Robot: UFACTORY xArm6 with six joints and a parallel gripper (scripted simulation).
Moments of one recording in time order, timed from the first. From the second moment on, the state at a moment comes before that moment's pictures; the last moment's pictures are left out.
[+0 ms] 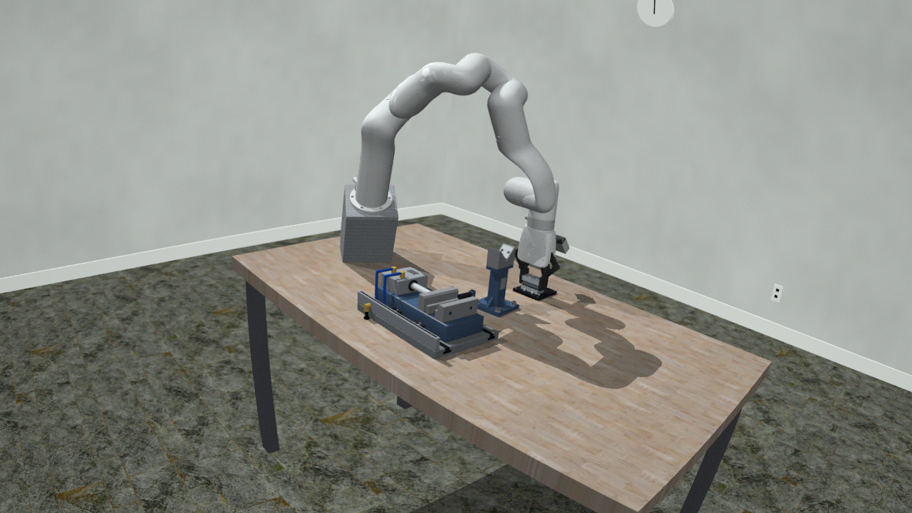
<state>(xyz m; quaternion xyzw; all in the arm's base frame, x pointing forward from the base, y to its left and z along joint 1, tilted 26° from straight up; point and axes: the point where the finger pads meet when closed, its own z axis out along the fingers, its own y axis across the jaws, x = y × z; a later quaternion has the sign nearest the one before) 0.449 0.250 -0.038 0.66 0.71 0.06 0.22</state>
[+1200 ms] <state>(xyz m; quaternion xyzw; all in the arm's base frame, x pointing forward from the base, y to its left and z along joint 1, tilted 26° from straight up) 0.436 0.258 -0.005 0.66 0.71 0.06 0.22</state>
